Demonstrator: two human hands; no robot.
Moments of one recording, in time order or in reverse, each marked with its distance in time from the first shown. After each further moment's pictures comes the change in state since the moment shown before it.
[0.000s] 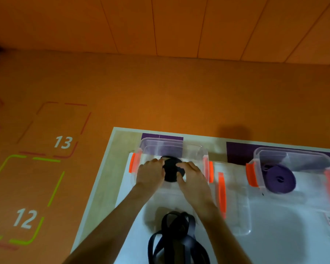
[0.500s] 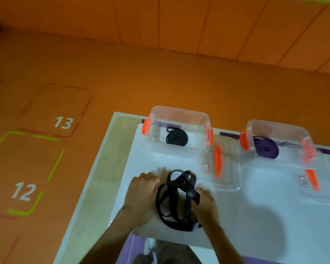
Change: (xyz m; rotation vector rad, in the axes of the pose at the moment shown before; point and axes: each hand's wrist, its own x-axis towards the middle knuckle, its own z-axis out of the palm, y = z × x) left_hand -0.233 -0.045 0.008 0.003 -0.055 0.140; right_hand -0.212 0.081 0.087 -0.081 -0.048 0.327
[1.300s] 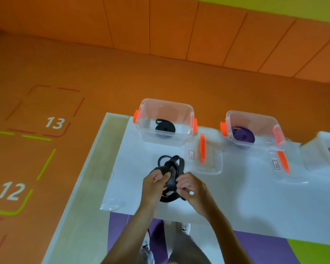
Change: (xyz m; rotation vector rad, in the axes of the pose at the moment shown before) left_hand -0.071 0.095 0.027 -1.567 0.063 -0.554; right_hand -0.098 -0.012 -0.066 0.471 -0.117 -0.418
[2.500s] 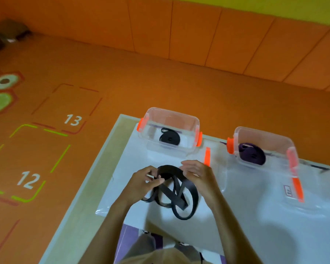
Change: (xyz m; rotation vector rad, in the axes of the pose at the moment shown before) left_hand 0.039 0.045 -0.019 0.609 -0.130 0.296; right_hand 0.093 -0.021 -0.073 0.240 -0.026 0.054
